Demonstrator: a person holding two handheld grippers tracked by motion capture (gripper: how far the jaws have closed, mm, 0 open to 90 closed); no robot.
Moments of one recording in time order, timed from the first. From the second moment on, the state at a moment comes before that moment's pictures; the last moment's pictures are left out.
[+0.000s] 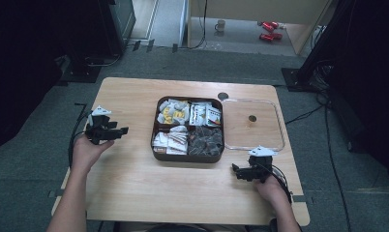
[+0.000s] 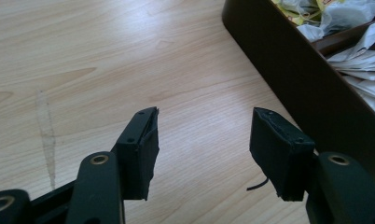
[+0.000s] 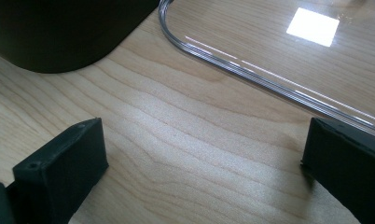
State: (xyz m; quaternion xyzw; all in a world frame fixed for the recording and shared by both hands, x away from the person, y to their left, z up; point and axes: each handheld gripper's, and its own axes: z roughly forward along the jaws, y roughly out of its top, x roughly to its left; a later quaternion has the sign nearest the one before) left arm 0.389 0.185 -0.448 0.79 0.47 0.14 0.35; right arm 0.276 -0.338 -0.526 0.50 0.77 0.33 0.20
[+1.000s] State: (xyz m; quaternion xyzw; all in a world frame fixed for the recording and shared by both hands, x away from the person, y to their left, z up) left arm 0.385 0.148 -0.419 0.82 0.42 0.13 0.38; right arm 0.276 -0.338 -0.526 0.50 0.77 0.33 0.20
